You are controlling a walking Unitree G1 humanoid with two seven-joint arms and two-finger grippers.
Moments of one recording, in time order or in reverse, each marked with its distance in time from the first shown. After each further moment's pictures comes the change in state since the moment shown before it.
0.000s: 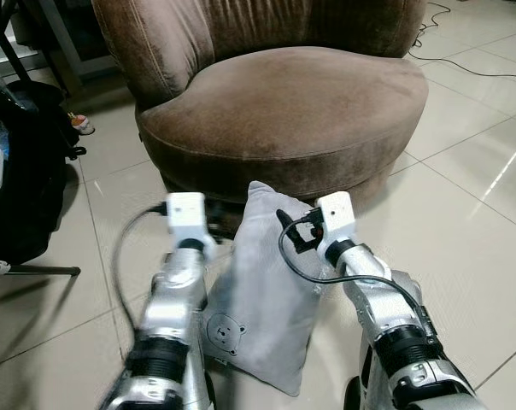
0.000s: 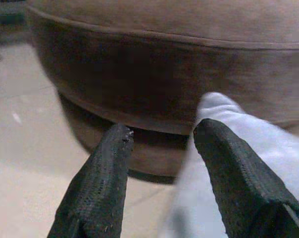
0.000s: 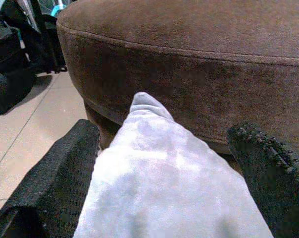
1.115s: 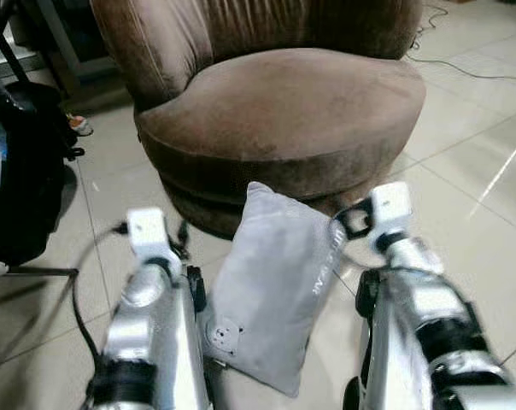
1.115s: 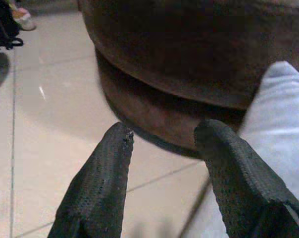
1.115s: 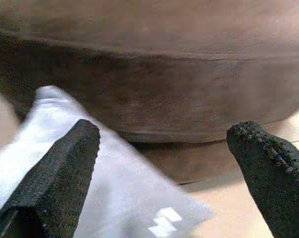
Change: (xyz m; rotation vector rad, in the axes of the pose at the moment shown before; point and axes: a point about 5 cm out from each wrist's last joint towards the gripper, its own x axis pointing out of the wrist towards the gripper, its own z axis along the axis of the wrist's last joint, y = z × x) left arm -0.022 0.060 -0.014 0.001 0.071 0.129; right arm -0.020 -0.063 -0.003 -0.036 0.022 -0.177
